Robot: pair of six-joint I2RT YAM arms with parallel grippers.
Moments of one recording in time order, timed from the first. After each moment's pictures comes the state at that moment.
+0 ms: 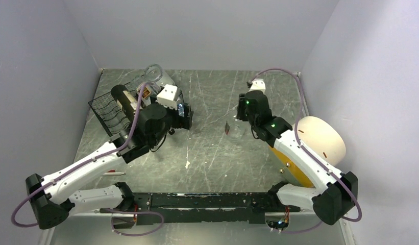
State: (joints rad) left arm -0.92 1.03 1.00 -0.19 -0.52 -0.25; right arm 0.52 1.16 1.00 -0.35 0.39 0.28
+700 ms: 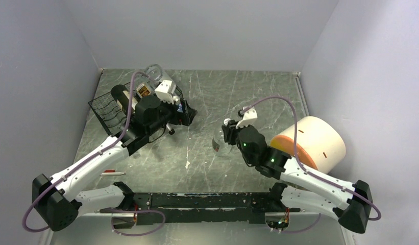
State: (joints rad) left arm -0.70 1.08 0.94 -0.11 -0.08 -0.40; right arm 0.95 0.91 0.68 -0.06 0.58 0.32
